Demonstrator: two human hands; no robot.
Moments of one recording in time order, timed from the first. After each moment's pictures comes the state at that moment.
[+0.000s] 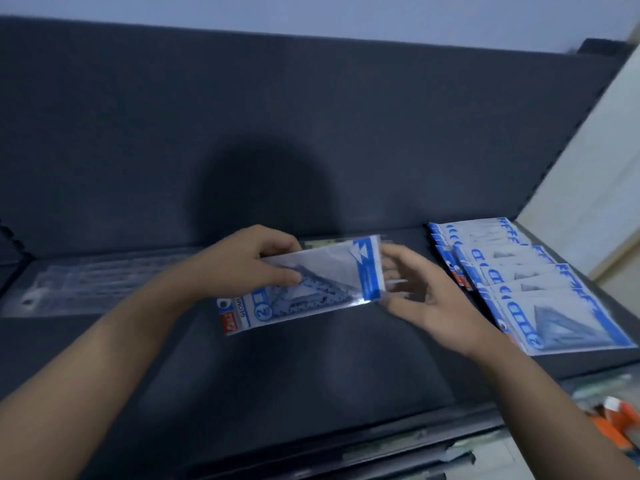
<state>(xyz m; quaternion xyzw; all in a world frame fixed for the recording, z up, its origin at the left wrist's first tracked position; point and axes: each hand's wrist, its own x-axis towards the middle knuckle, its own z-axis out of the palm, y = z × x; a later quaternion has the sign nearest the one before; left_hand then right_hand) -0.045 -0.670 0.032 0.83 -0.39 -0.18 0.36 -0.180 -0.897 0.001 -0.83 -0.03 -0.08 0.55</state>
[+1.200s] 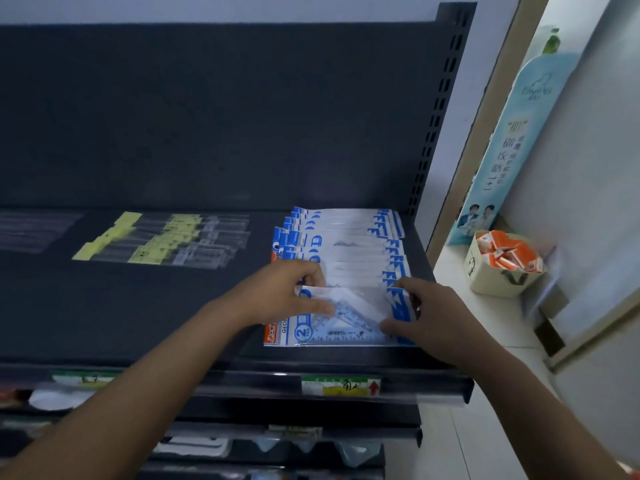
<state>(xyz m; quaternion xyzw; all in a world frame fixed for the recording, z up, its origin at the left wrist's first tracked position) -0.177 -0.990 -0.046 0.90 -0.30 -0.11 0.31 -0.267 -1.226 -0.047 -0.95 0.02 0.00 0.31</state>
